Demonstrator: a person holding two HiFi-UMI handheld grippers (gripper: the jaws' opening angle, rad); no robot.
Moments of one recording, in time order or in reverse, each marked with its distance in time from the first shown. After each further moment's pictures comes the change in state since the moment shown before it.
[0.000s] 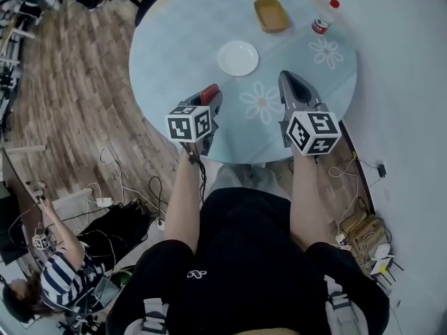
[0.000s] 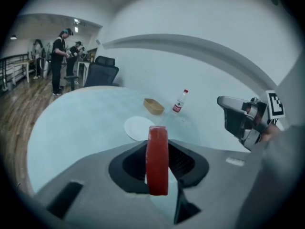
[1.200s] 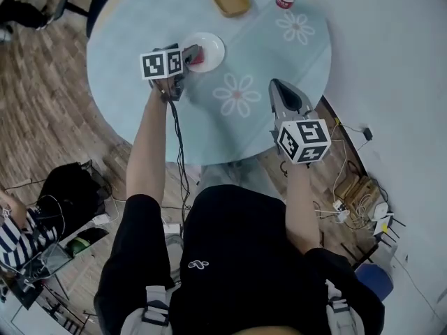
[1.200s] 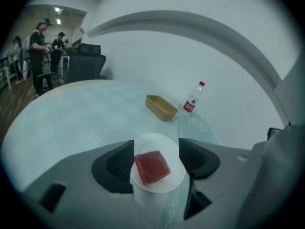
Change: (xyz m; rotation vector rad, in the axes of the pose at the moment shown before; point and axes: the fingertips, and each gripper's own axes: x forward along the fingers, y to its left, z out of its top) left arm 0.173 0.067 0.078 0.079 0.127 -0.077; right arm -0.027 -0.053 -0.048 -0.008 0.140 -0.186
